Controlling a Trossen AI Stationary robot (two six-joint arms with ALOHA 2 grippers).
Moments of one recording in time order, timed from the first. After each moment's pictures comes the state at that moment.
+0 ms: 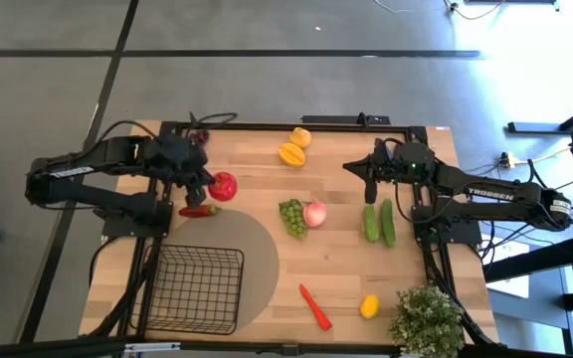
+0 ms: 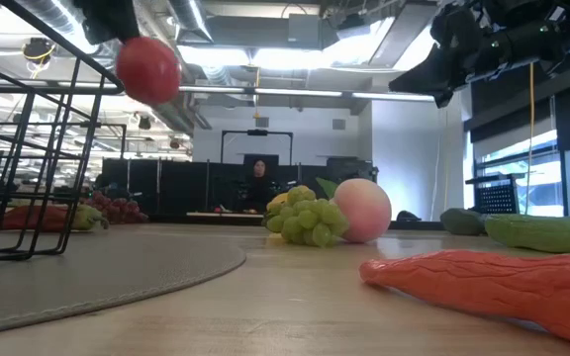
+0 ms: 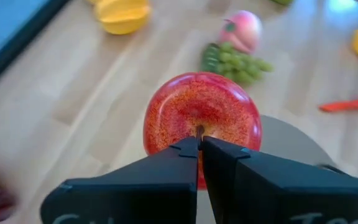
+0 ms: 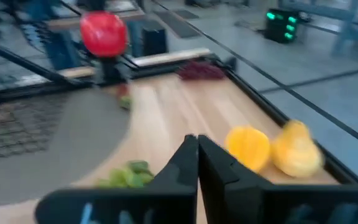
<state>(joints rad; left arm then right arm) 0.12 0.88 1.10 -0.98 -0.08 -0.37 -0.37 0.83 0.47 0.13 -0.17 0.04</state>
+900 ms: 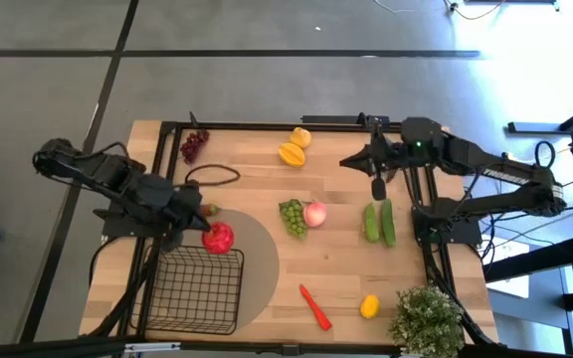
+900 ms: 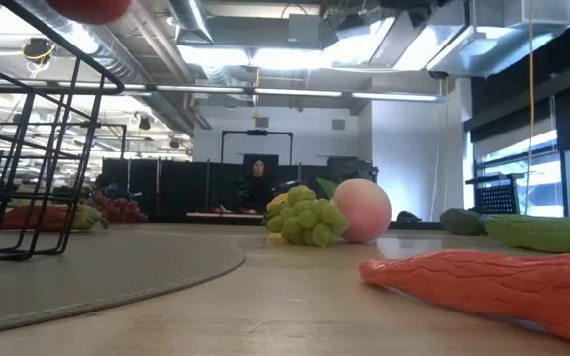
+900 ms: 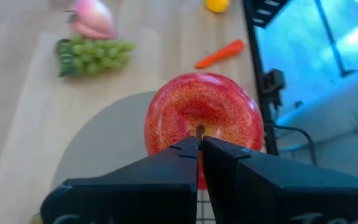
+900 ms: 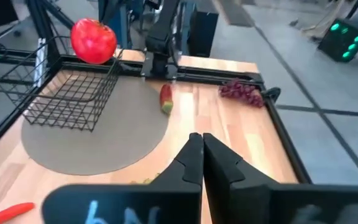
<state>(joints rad) -0.39 0.88 1.10 -0.86 -0.07 -0.47 -0.25 1.01 1.08 -0.43 -0.21 -0.19</state>
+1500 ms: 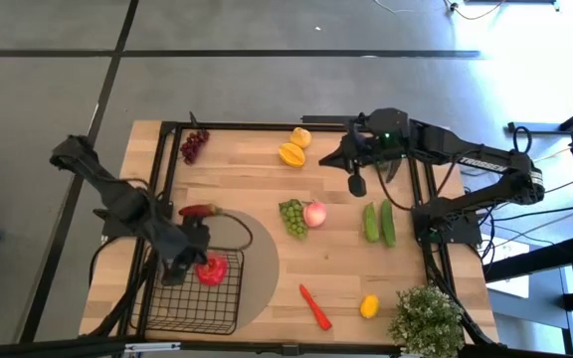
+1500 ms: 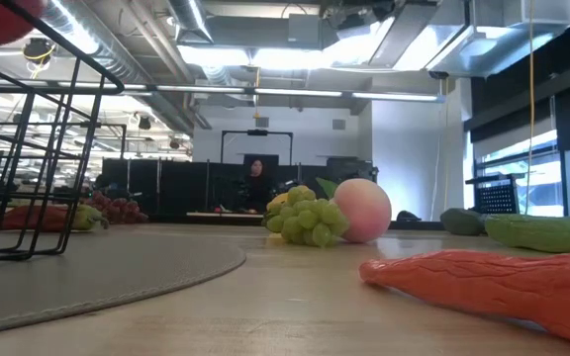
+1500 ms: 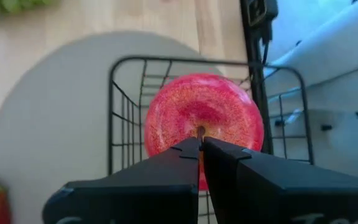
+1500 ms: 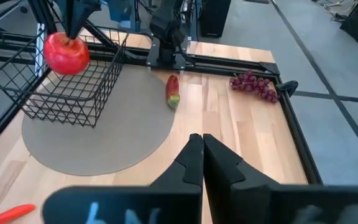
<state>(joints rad) -0.64 1.10 1.10 -0.87 -0.10 -0.64 -0.22 1.25 1.32 -0.53 -0.21 -0.22</state>
